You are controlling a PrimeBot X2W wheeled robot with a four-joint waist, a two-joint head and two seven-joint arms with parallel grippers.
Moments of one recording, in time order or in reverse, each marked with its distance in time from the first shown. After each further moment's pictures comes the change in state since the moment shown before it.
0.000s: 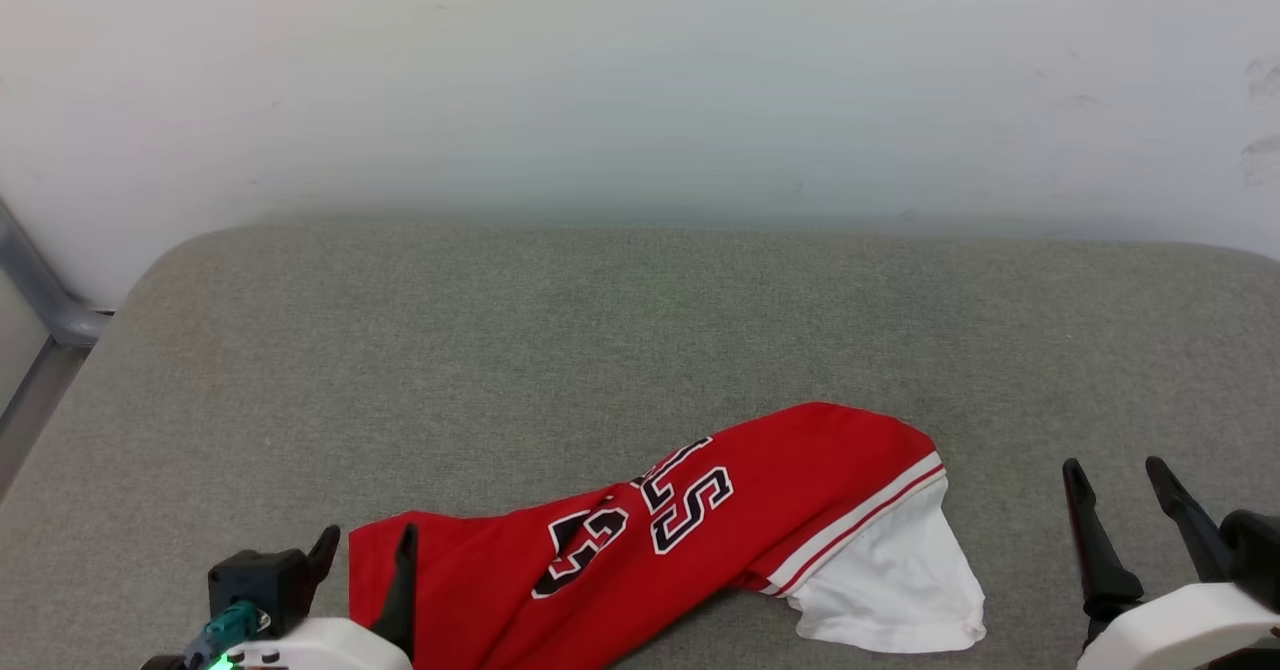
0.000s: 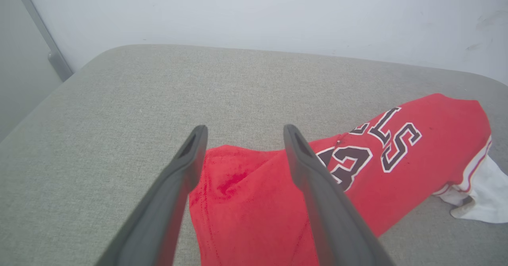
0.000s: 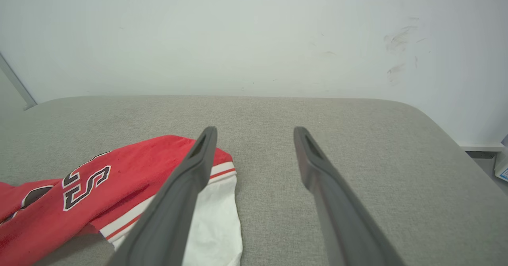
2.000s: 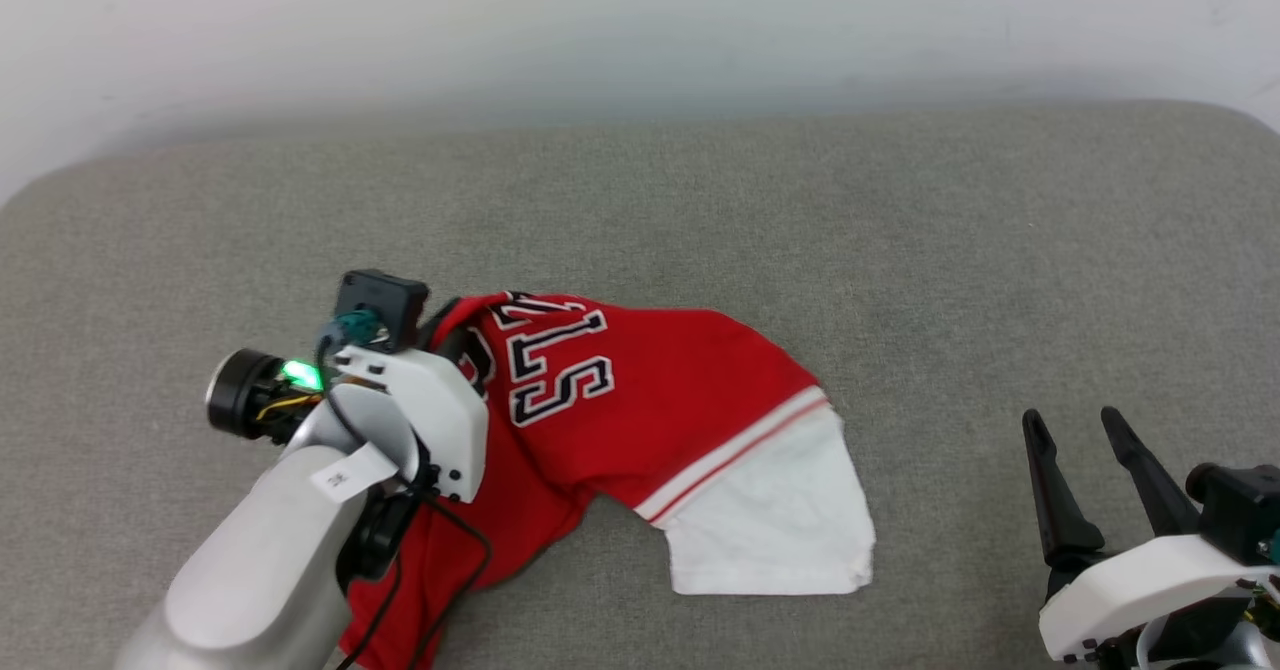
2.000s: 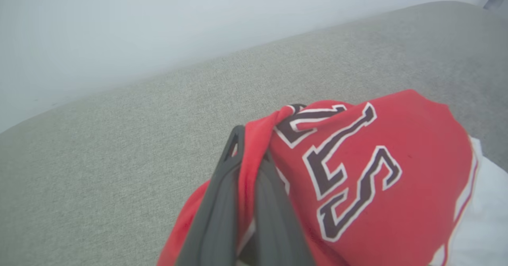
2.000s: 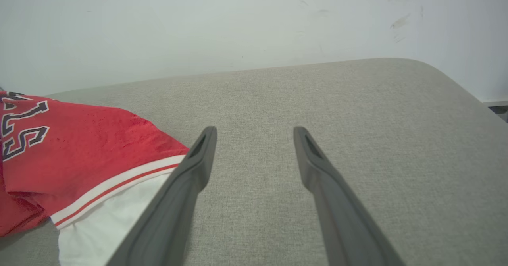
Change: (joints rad) left arm -0.627 -0.081 -0.198 0.439 0.057 -0.219 0.121; right arm -0.109 0.000 0.049 0.094 0.062 0.000 -0.057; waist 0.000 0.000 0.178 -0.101
